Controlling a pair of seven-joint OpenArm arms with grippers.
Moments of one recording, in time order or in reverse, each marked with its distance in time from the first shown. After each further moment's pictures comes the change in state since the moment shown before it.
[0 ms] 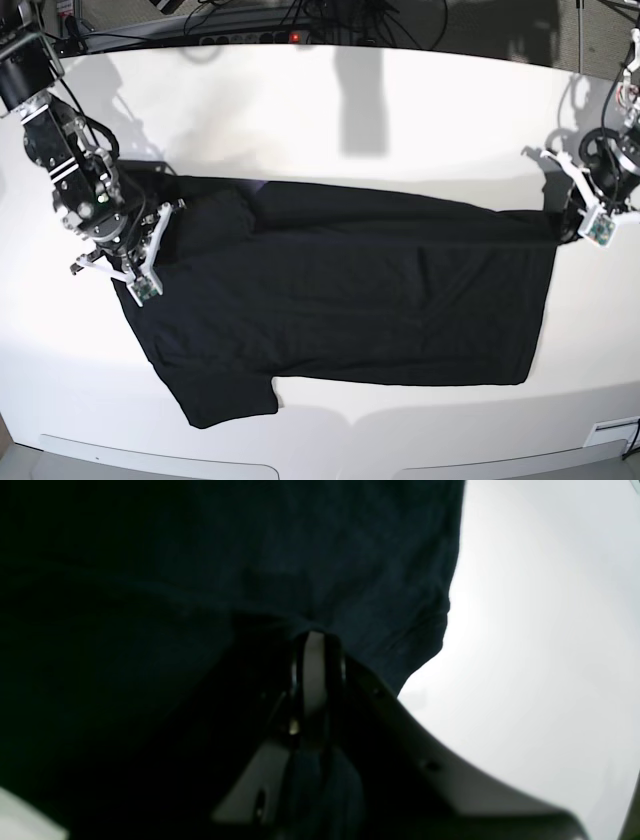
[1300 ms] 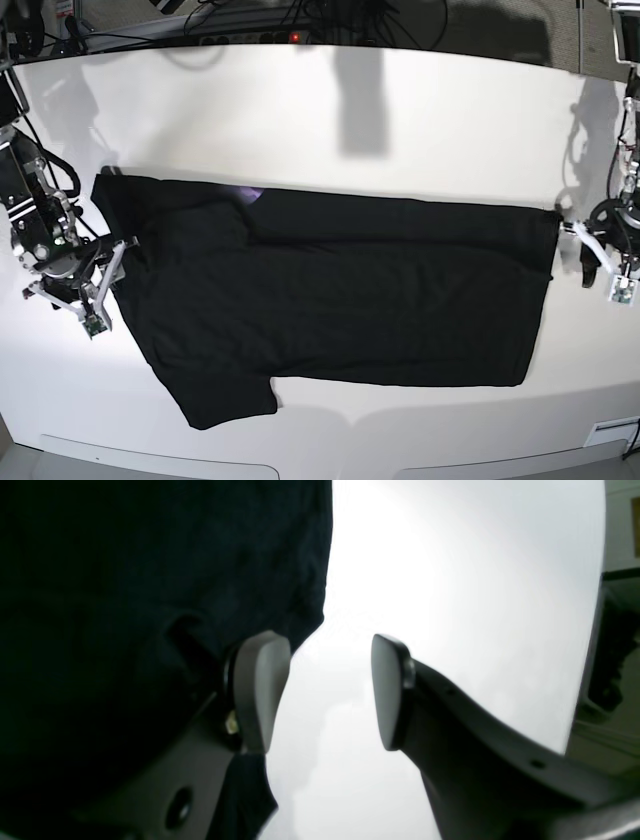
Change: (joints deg) left arm -13.2 3.7 -0.1 -8.5 2.7 11.3 8.9; right arm 7.1 6.3 -0.1 -1.3 3.9 -1.0 -7.6
